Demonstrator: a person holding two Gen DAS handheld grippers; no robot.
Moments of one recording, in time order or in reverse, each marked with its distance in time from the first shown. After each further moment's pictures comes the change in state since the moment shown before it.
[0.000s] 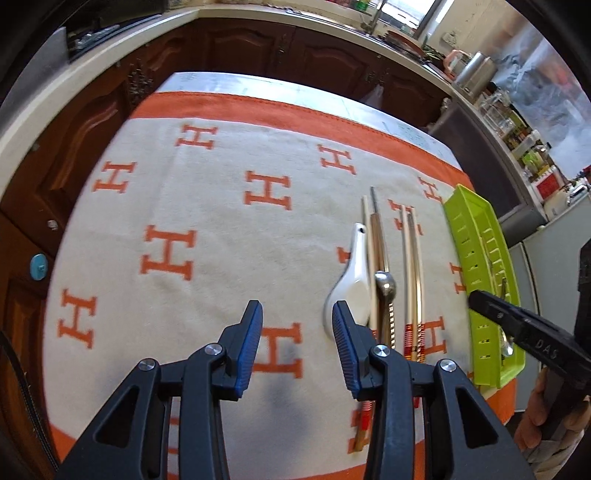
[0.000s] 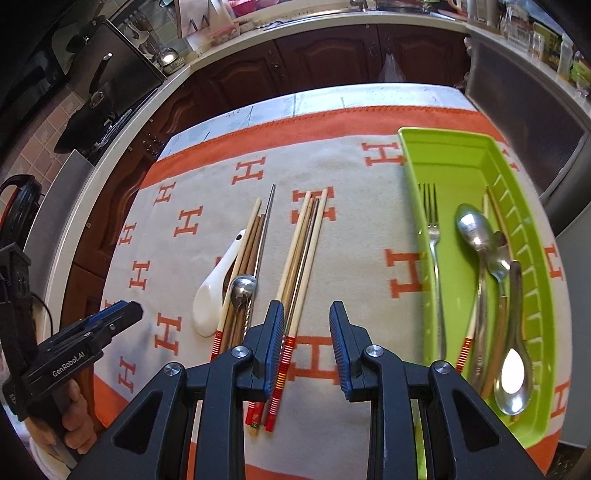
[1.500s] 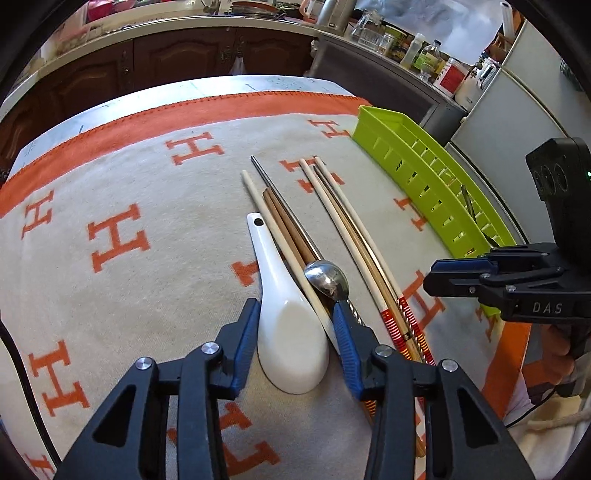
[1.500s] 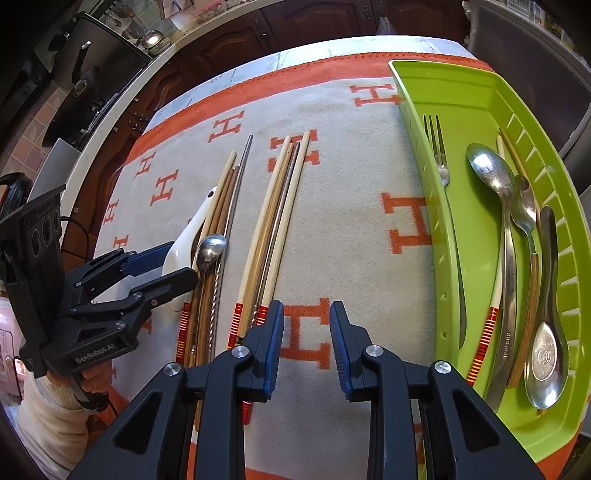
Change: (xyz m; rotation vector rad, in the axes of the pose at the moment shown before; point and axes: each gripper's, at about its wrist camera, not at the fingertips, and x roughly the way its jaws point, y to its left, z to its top) left arm 0.072 -0.052 0.008 0.470 0.065 -0.222; right arm 0.045 -0.023 -0.019 0.039 0.095 0.017
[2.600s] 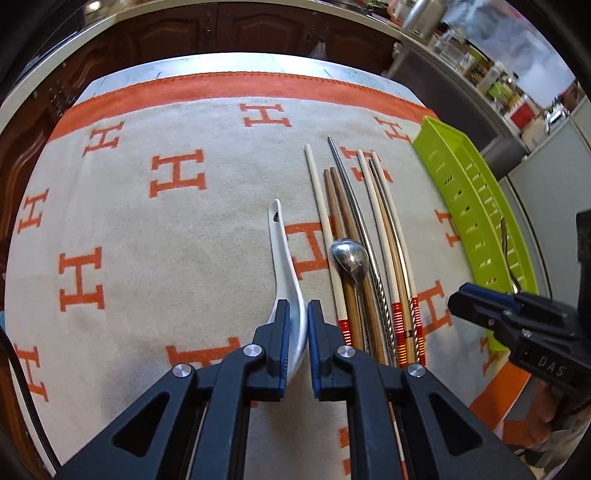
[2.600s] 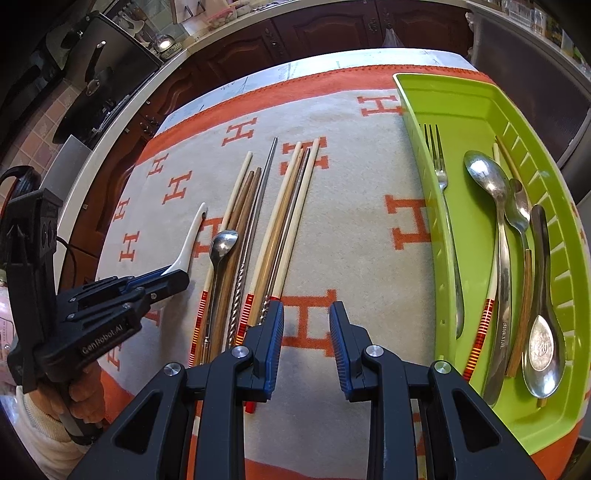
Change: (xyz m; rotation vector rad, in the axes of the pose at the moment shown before) left arm -0.022 0.000 -0.016 -0.278 0.046 0.159; right arm -0.019 0.002 -0.015 -0.030 -0.044 0.020
